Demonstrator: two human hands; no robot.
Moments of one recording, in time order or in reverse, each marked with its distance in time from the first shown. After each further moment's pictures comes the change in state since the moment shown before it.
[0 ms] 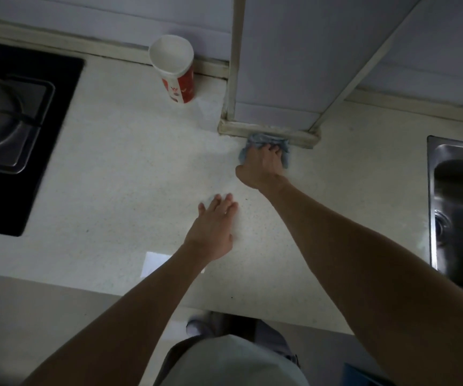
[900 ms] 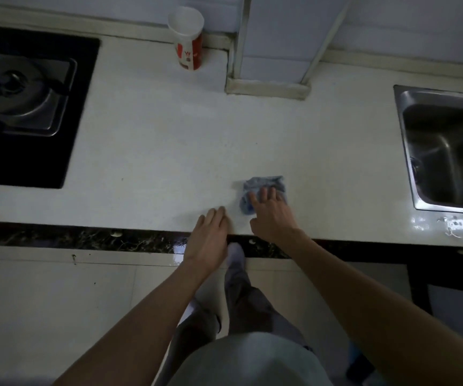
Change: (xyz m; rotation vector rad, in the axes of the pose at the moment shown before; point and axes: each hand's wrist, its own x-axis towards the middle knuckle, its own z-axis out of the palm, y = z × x) left_hand -0.167 -0.017 0.092 0.093 0.169 0.121; right_hand -0.225 0.001 0.146 -0.155 -0.012 -0.119
